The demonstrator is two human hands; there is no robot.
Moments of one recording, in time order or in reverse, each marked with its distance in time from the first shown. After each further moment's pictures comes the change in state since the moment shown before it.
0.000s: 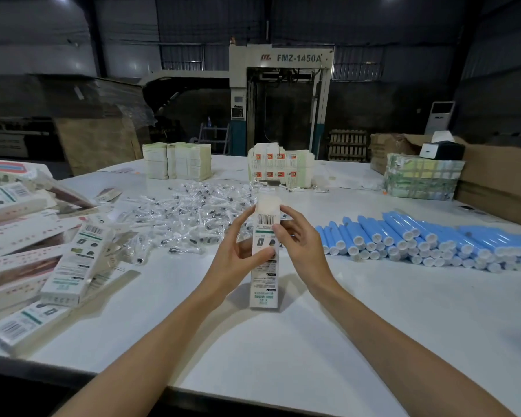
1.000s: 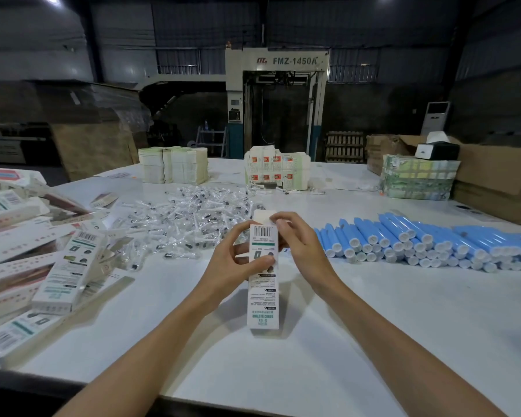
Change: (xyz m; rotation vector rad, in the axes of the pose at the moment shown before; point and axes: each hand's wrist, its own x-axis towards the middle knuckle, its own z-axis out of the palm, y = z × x) left_hand 0.000 0.003 0.000 0.080 0.029 -0.029; right_hand 0.002 -0.014 -0.012 -0.018 -0.115 0.035
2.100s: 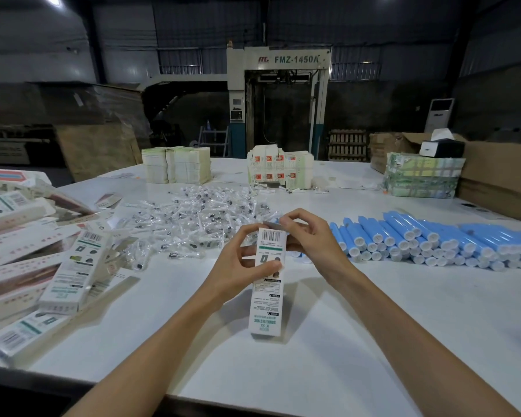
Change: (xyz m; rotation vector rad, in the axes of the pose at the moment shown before) left_hand -0.003 0.004 -0.001 0.091 -0.053 0.020; right_hand 0.010 -0.010 -0.013 0.069 -0.071 0.140
